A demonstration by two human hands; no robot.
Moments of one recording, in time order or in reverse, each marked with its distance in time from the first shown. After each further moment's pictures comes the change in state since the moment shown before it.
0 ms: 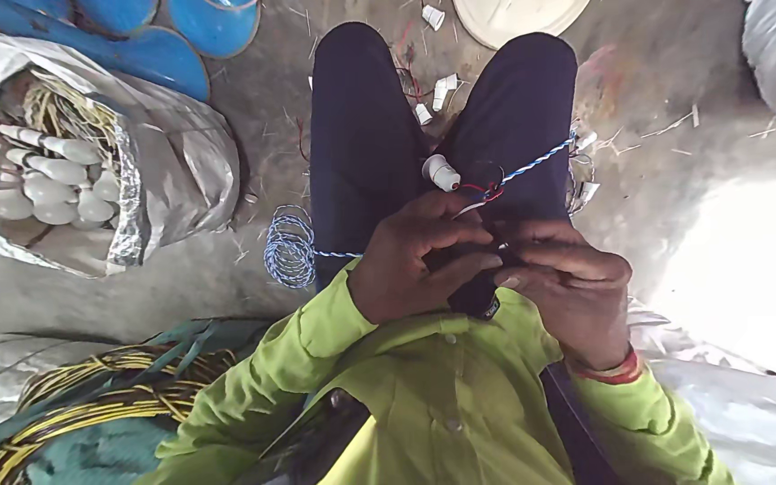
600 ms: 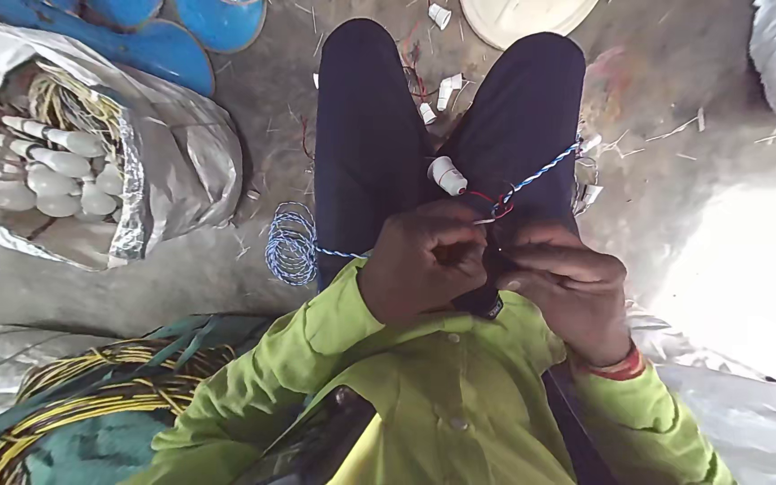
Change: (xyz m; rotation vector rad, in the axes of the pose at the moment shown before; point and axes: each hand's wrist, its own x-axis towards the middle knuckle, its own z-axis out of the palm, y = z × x) left_hand -0.002 0.006 0.006 -0.035 0.032 -0.095; right_hand 0.000 0.005 -0.004 -0.040 -0.085 -0.022
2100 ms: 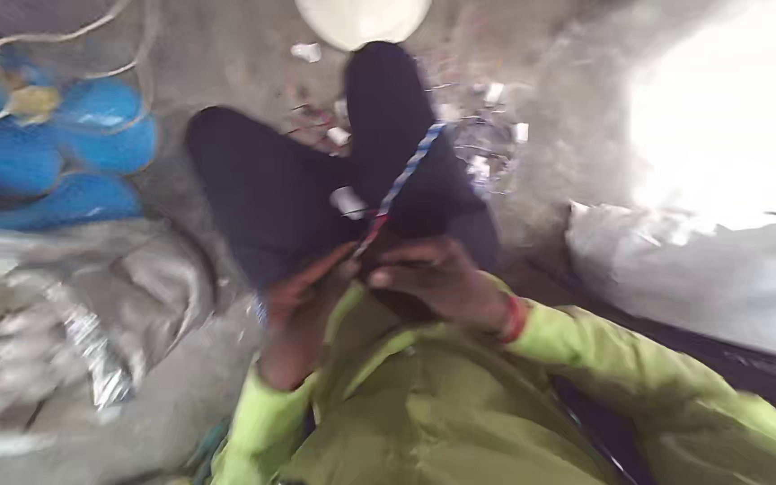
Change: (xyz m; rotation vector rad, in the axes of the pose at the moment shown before) left_hand -0.015 -0.013 -0.026 -0.134 -0.091 -0.283; right_hand 0.001 -0.001 0.041 0.340 0.099 0.288
